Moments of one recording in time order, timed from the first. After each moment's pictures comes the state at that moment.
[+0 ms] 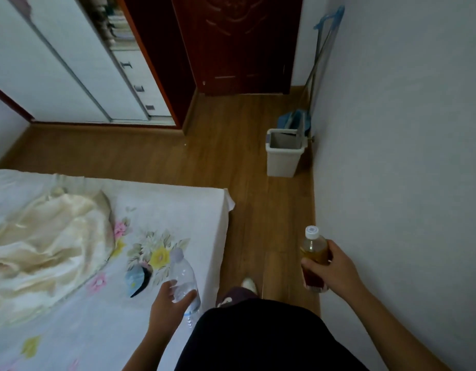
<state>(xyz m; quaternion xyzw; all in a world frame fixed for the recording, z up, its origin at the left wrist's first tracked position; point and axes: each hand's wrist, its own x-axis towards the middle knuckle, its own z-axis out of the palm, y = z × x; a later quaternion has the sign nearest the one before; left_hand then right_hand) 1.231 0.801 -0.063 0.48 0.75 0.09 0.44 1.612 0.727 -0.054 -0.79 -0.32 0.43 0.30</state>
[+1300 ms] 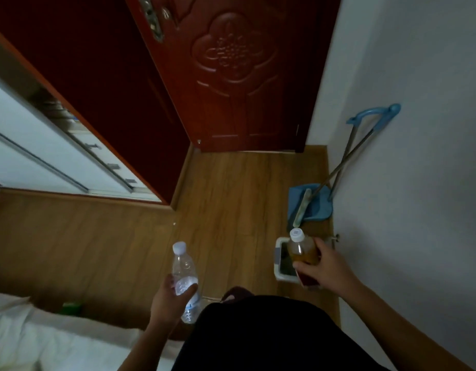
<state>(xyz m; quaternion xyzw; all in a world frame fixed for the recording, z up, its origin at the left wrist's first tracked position) 1.516 1.481 -0.082 0.54 0.74 0.09 0.39 1.900 1.416 -0.044 -0.75 -0.42 0.45 0.24</state>
